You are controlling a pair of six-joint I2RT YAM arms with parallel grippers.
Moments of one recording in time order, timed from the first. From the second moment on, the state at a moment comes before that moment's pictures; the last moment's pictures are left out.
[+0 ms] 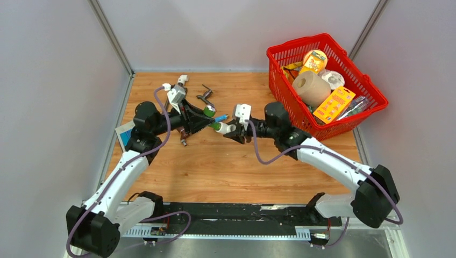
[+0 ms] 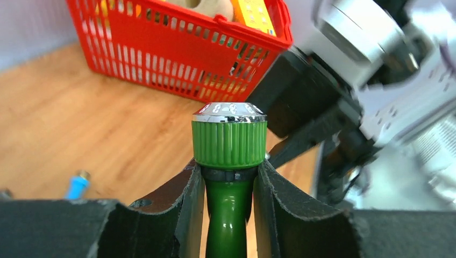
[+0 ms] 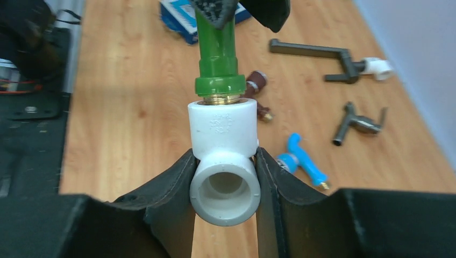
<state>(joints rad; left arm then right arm) -0.31 0.97 0.78 0.22 0.83 -0.44 0.78 1.26 0.91 0.15 -0.48 -0.38</state>
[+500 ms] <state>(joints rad) -0.31 1.06 0.95 -0.05 1.12 0.46 0.49 1.60 1.19 0.08 -1.27 0.12</state>
